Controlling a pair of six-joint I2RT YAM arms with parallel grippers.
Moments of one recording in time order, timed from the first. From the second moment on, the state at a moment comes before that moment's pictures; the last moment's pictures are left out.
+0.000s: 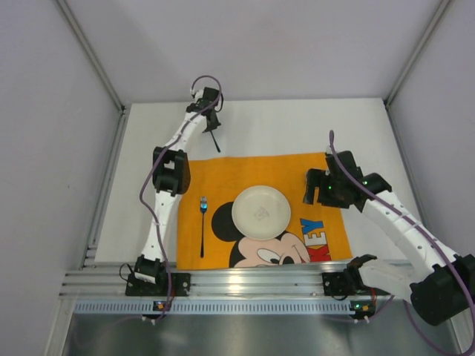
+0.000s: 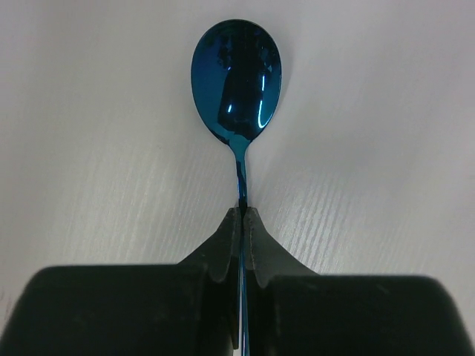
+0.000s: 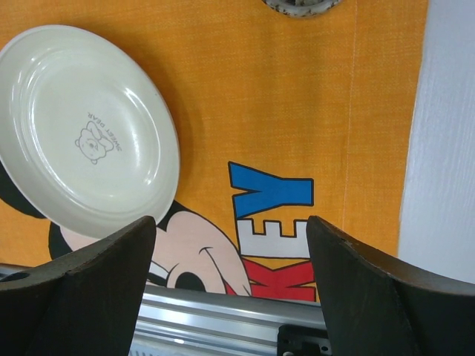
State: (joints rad) left arm -0.27 2.68 2.50 -0.74 -0.33 -0.54; right arm 0.41 1.07 0.90 -0.83 0.02 0.49
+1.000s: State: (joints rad) left arm -0.45 1.95 2.04 -0.66 0.04 -0.70; right arm 0.38 1.45 1.22 -0.26 -0.56 0.67
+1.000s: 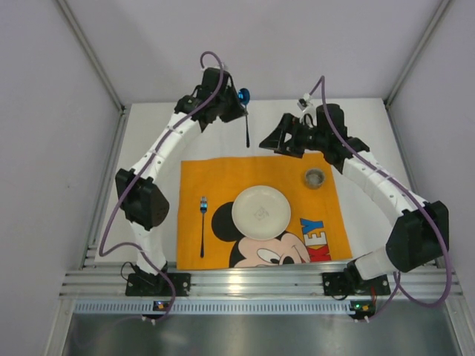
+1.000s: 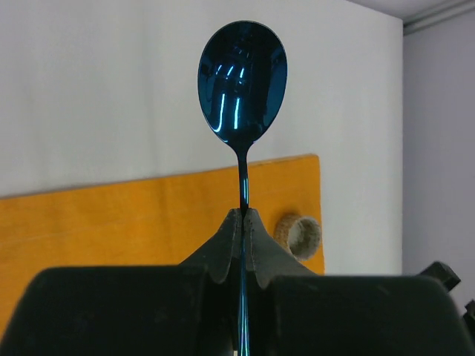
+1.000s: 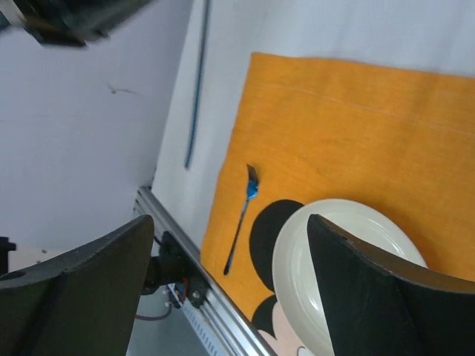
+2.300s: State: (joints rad) left arm -0.67 1.86 1.90 -0.65 -0.05 -0.78; right arm 0.37 1.27 1.04 -0.25 -0.50 0.70
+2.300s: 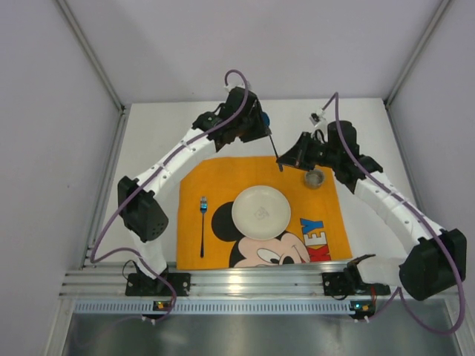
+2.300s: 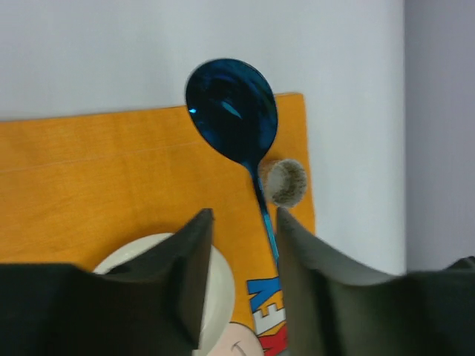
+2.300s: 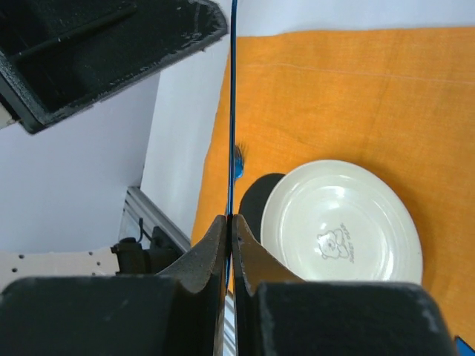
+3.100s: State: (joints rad) left arm -0.50 1.48 1.49 -0.74 -0.29 -0.62; right arm 0.24 0.85 0.57 -0.54 -0.40 0.69
